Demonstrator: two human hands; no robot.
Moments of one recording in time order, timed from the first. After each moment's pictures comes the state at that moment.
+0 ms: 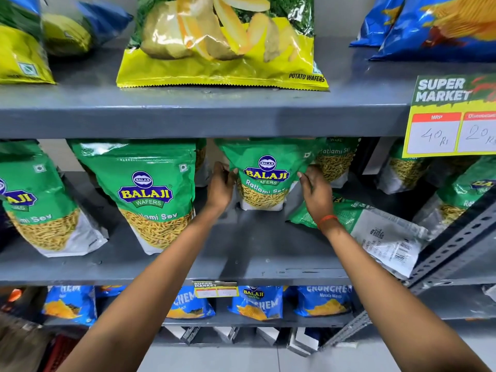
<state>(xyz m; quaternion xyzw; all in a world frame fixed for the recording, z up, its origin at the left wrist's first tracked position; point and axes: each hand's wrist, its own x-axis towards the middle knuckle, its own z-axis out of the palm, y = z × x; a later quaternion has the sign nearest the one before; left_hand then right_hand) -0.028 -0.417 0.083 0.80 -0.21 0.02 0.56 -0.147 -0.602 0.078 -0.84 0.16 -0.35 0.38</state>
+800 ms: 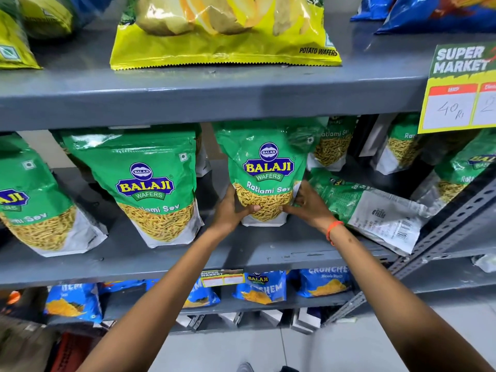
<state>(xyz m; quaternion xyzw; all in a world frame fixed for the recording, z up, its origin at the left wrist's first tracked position) -0.084 -0.391 0.054 0.77 -0.26 -0.16 0.55 -0.177 -0.581 0.042 -0.83 0.19 -0.09 0.51</state>
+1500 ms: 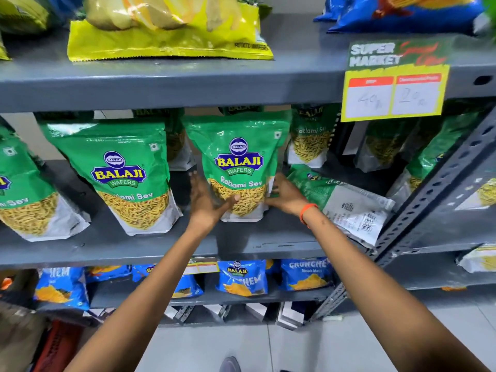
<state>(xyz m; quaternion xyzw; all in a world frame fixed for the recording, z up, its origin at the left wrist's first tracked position) -0.122 -0.398 0.064 0.87 -0.19 -0.03 0.46 -0.187 -0.589 0.072 -0.88 0.16 -0.02 0.44</state>
